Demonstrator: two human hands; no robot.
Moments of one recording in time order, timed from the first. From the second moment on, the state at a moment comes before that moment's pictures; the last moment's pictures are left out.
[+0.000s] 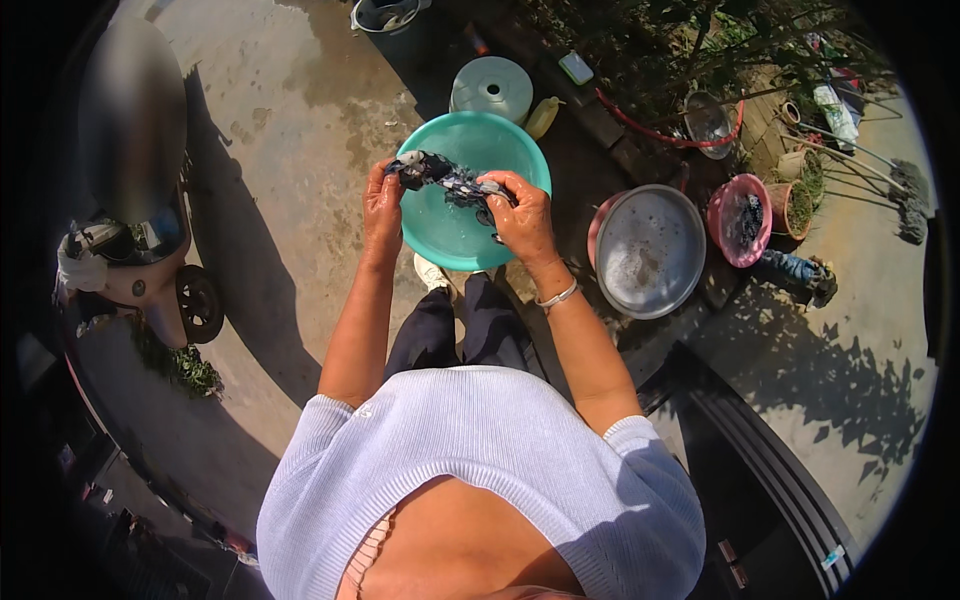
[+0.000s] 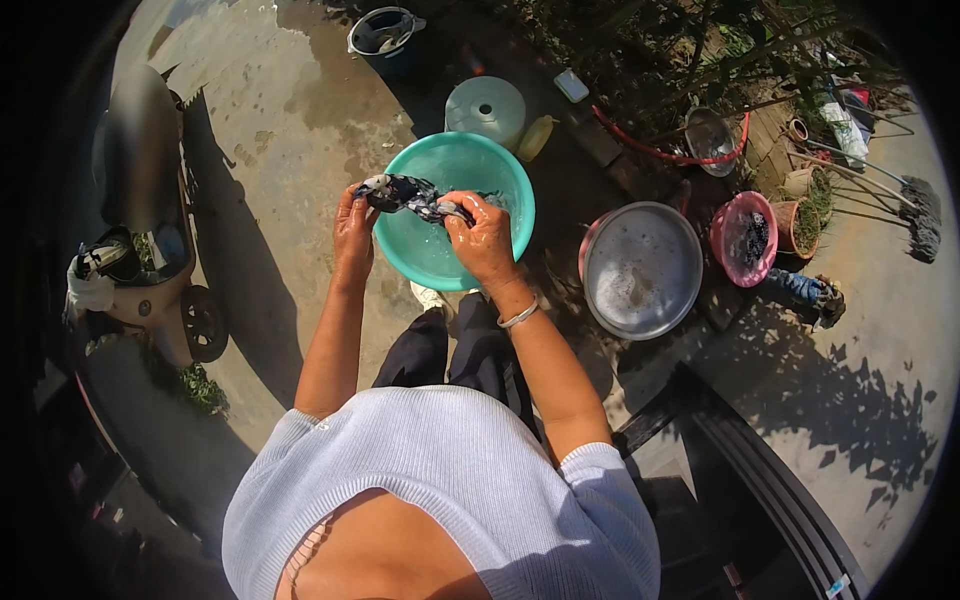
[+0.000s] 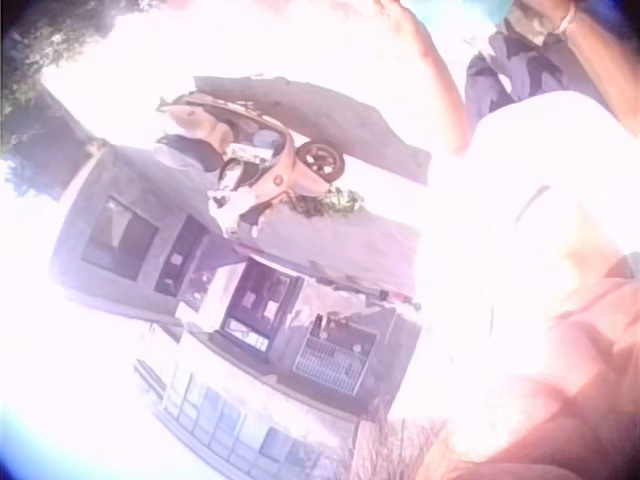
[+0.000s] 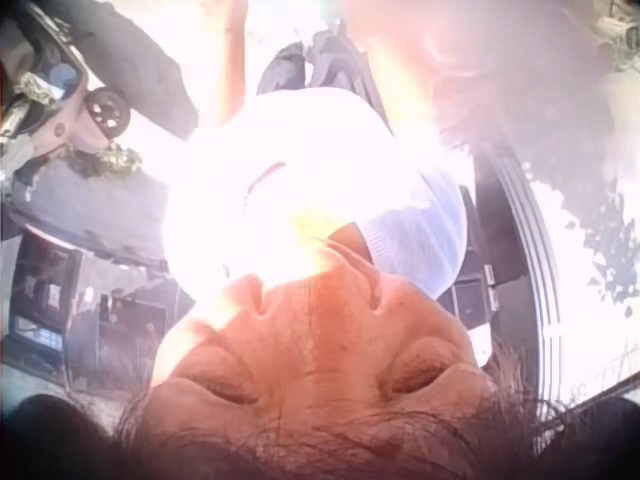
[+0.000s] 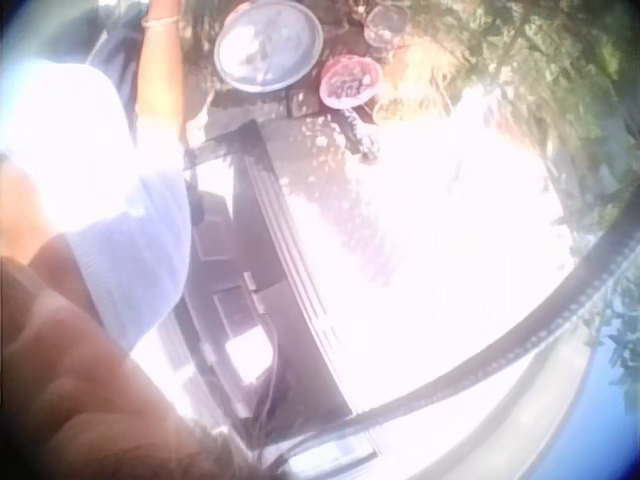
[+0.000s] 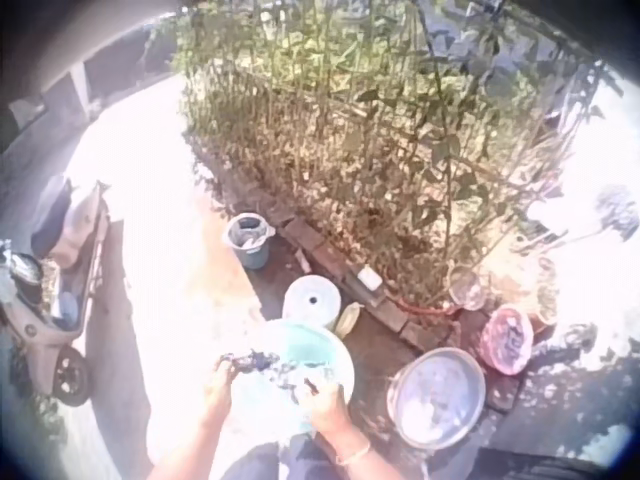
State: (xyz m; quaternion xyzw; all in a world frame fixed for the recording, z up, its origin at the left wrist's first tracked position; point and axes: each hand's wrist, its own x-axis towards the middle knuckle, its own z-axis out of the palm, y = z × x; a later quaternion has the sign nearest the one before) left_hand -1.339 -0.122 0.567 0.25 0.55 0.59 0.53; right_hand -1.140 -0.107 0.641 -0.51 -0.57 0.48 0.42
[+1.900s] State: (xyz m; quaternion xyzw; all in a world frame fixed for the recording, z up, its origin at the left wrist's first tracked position) left_hand -1.288 -0.160 0.393 0.54 0.81 0.03 0.23; right_hand -1.161 -0.103 0.417 -0.60 -0.76 0.17 -0.18
